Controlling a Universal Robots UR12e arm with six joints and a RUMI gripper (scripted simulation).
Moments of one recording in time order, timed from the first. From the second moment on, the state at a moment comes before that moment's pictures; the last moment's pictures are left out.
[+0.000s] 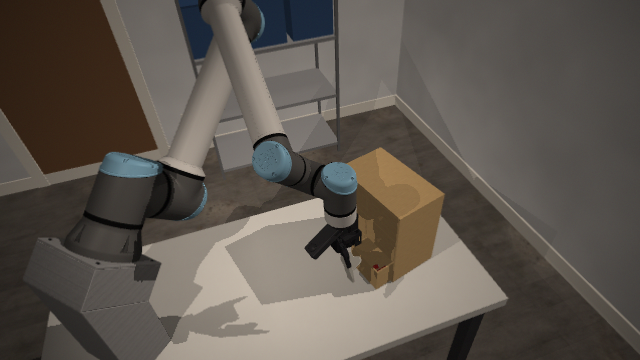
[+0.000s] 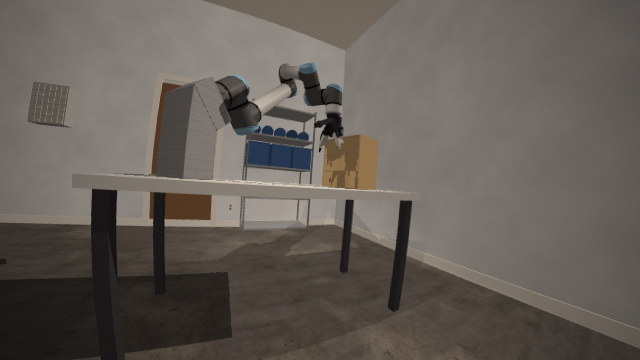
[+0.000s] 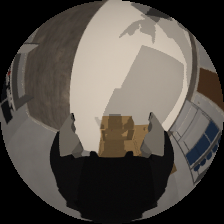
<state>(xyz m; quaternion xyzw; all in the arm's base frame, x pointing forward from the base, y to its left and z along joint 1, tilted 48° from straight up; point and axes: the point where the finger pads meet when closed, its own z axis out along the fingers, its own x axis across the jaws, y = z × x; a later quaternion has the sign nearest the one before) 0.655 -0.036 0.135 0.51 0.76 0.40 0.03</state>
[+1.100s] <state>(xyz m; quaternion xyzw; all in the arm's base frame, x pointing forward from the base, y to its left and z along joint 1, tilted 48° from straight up) 0.570 -0.052 0.127 0.51 0.75 0.42 0.05</state>
